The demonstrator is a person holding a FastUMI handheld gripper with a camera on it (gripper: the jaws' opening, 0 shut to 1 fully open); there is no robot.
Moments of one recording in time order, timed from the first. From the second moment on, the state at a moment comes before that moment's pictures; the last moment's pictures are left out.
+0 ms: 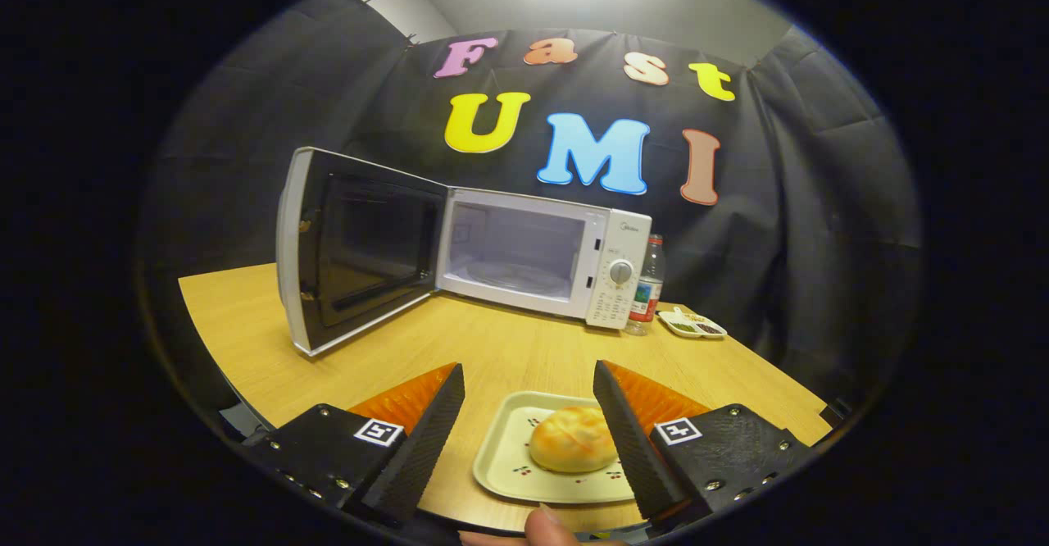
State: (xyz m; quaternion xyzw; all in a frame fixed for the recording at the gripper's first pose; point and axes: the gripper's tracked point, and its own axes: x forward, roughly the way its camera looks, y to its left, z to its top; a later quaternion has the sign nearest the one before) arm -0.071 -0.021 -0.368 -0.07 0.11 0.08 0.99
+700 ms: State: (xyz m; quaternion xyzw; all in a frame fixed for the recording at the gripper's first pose) arm -0.061 -0.049 -0.438 -0.02 0.21 0.07 0.98
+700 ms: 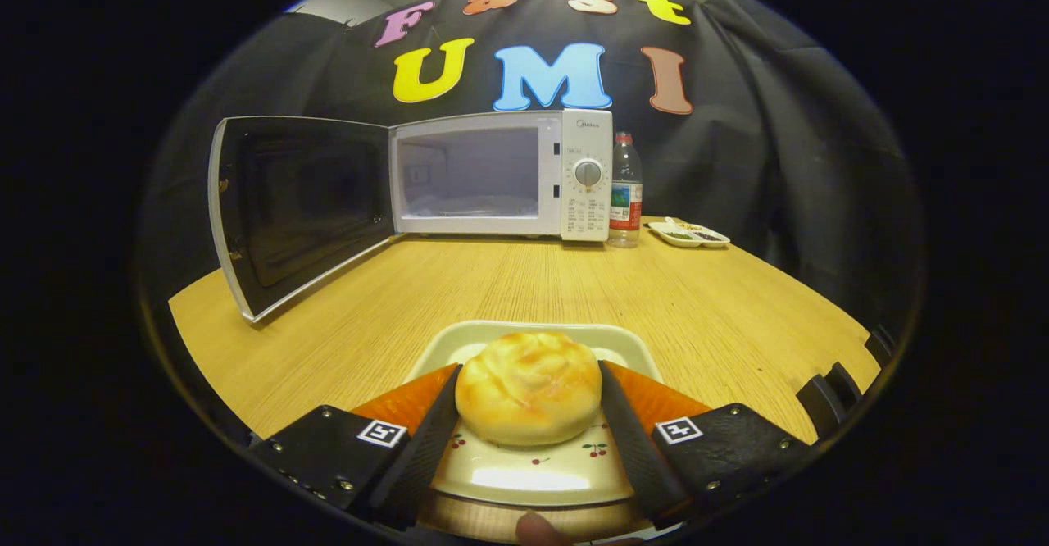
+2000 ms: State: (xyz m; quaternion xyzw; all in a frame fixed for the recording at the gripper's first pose) arm 0.105 0.072 -0.315 0.16 0.20 0.12 0.96
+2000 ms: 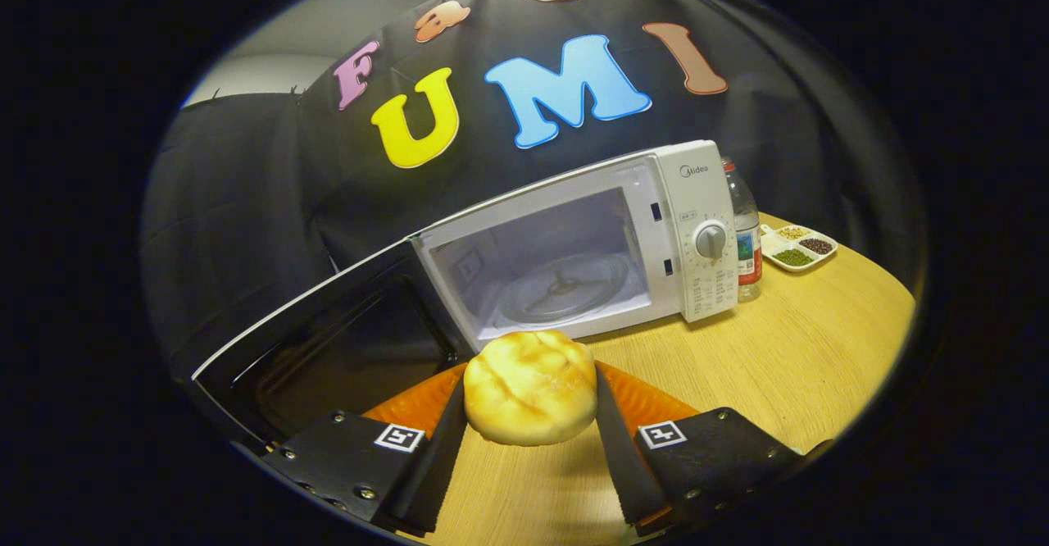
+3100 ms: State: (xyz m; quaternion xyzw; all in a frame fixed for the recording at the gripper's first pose) arm 0.320 0.119 -0.380 0.28 0.18 0.05 0.94
